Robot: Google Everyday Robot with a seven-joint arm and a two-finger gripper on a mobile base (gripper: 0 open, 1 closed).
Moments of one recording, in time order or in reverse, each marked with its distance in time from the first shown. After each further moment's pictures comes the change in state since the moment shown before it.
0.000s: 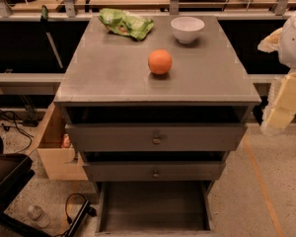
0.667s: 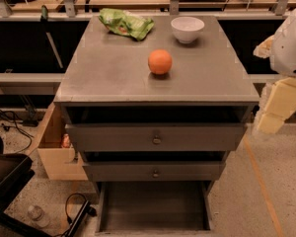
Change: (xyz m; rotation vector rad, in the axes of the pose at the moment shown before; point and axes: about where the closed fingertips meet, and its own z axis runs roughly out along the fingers) arm -0.006 0.005 0.011 0.001 0.006 0.019
